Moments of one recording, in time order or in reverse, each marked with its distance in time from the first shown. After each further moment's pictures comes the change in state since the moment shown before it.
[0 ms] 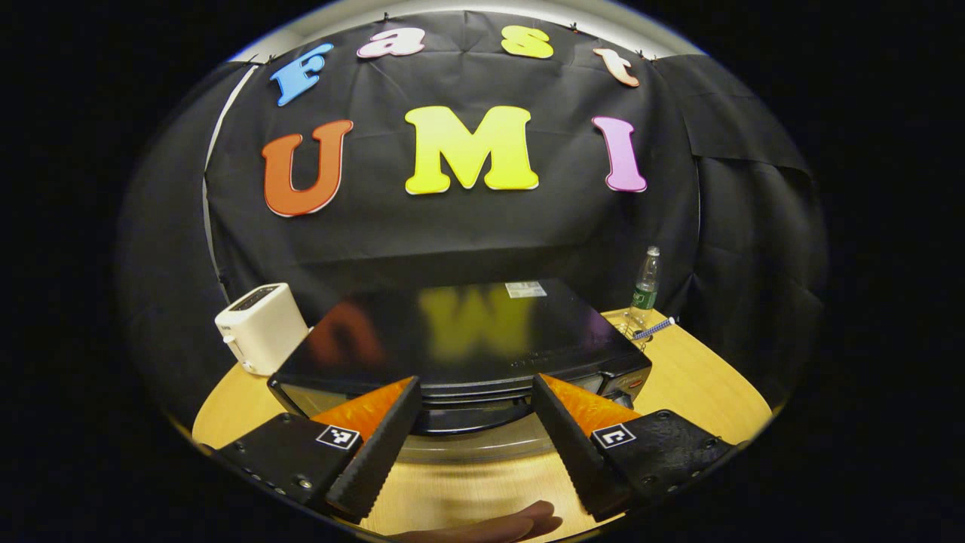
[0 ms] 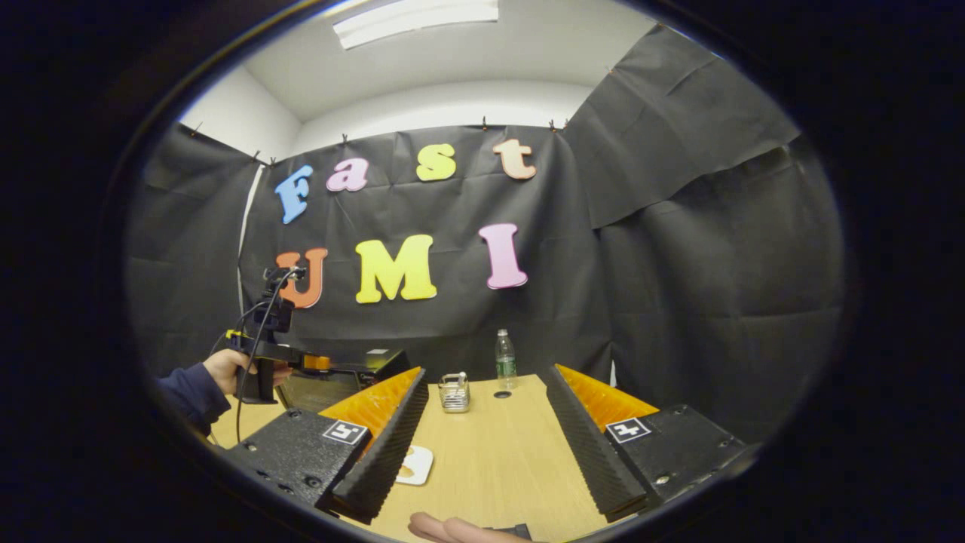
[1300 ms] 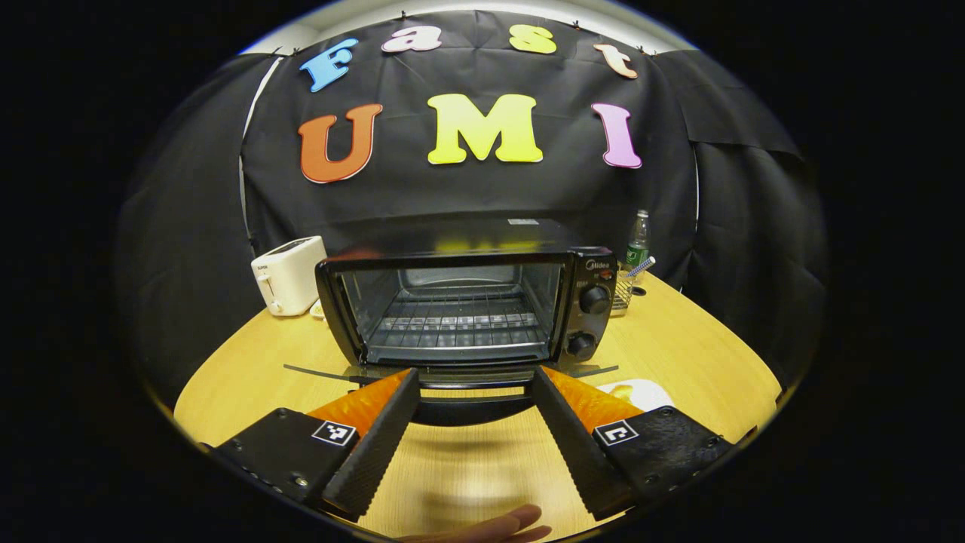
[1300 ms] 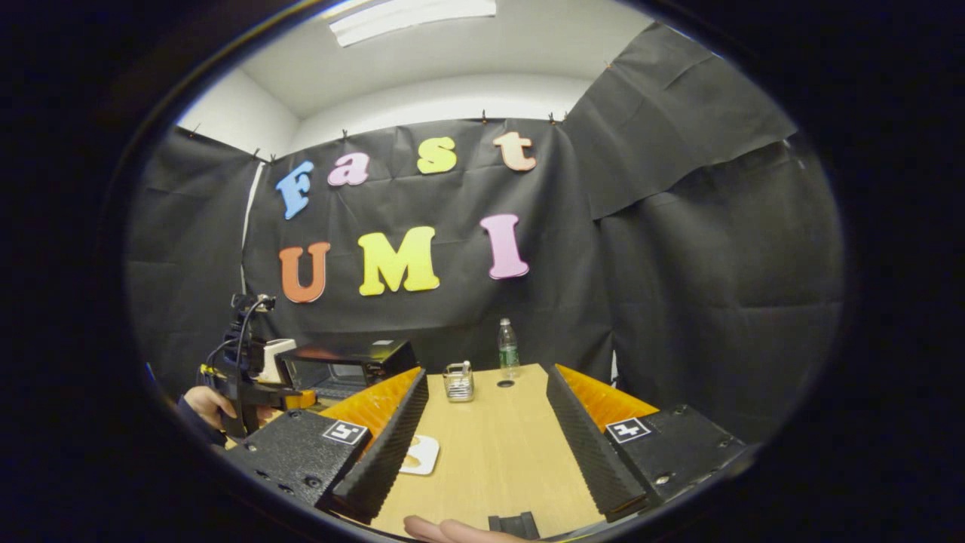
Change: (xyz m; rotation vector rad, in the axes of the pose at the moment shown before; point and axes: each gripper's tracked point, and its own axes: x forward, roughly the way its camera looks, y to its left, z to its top) left arm -0.093 -0.016 -0.097 -0.030 0.030 0.032; right arm -0.015 0.016 -0.012 0.011 0.040 0.031
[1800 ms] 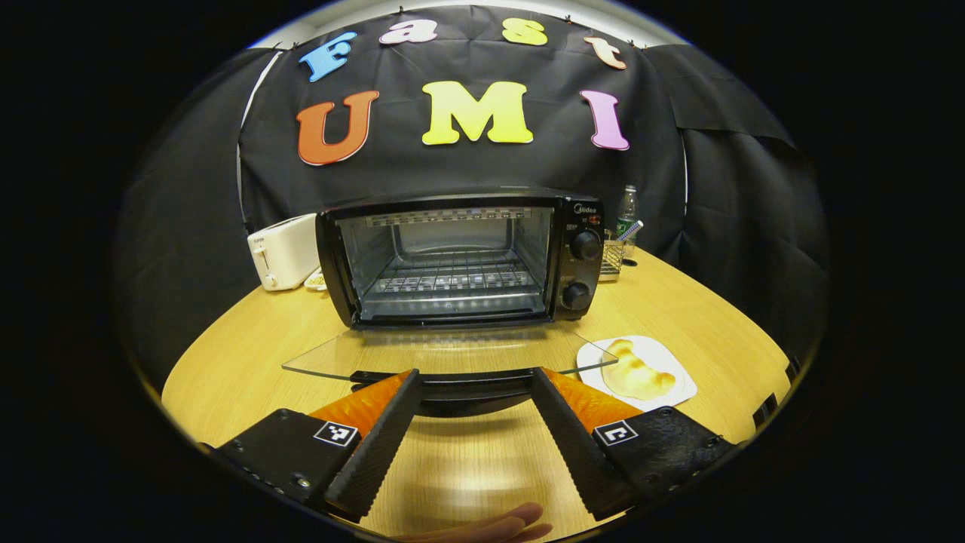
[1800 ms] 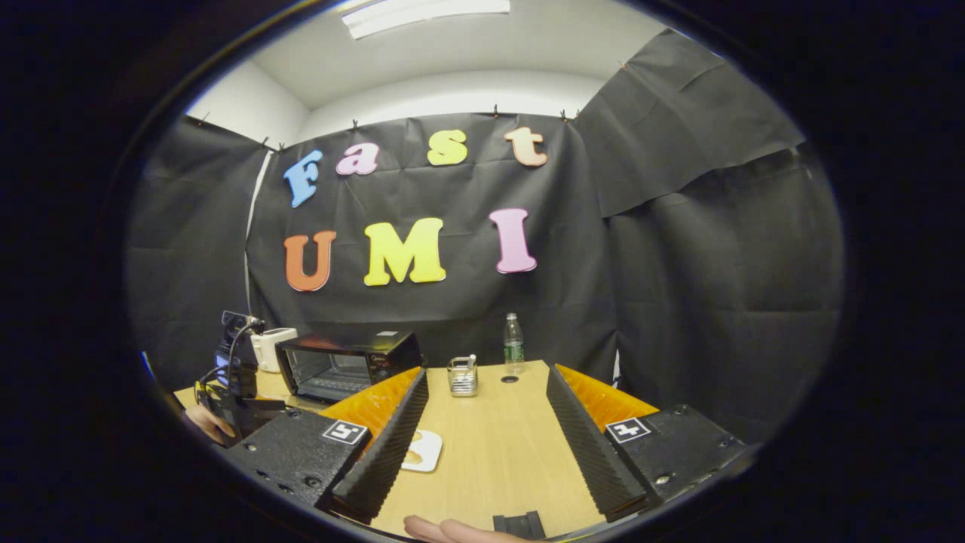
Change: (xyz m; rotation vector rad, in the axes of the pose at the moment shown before) left arm -0.011 -0.002 -0.057 0.006 0.041 -0.029; right arm 0.009 0.013 -0.013 -0.040 0.024 -0.002
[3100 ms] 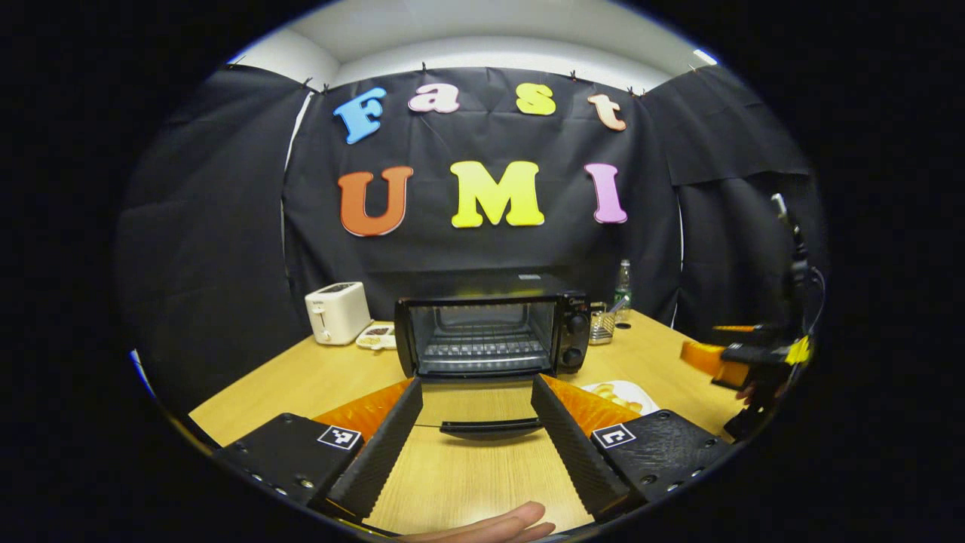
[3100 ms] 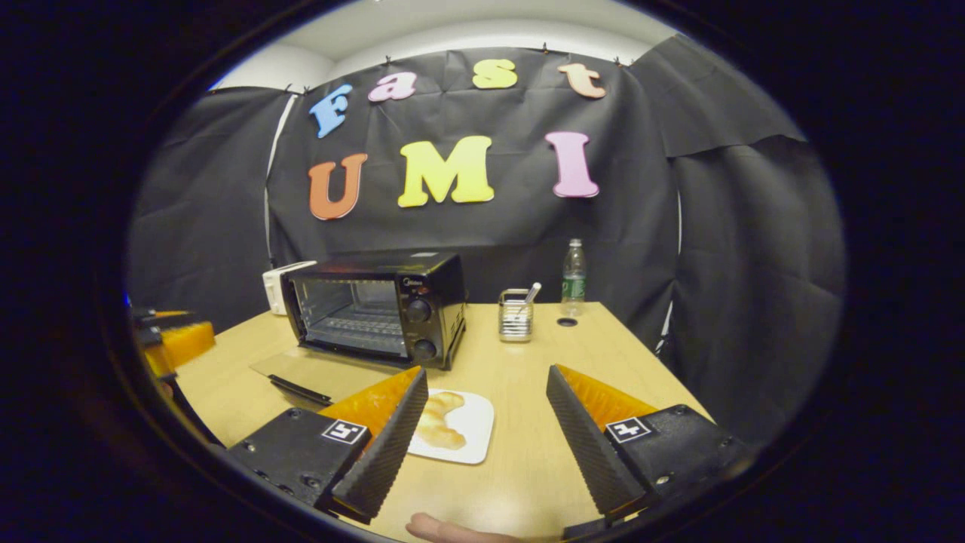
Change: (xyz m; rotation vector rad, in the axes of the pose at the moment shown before) left arm -0.139 0.035 0.081 -0.001 -0.312 0.073; right arm 0.115 0.096 -0.130 -0.058 0.304 0.169
